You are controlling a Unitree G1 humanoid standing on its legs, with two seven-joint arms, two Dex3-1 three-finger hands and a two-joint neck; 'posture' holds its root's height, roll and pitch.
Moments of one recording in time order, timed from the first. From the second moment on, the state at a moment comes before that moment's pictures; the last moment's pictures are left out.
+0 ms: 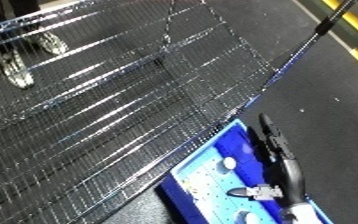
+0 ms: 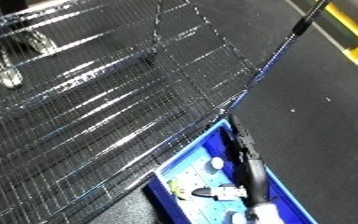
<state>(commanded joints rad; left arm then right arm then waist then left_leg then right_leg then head) -0.11 0.42 -0.09 0.10 -0.82 -0.10 -0.12 -0.12 -0.50 -0.10 0.08 0.52 -0.36 -0.19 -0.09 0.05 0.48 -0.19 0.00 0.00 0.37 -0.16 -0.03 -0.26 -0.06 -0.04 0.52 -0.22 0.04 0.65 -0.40</state>
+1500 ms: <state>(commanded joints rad) -0.11 0.43 -0.08 0.08 -0.75 -0.01 -0.18 -0.15 -0.42 0.03 0.05 0.44 -0.31 -0.11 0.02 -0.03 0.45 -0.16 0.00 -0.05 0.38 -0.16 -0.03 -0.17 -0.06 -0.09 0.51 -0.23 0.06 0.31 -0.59</state>
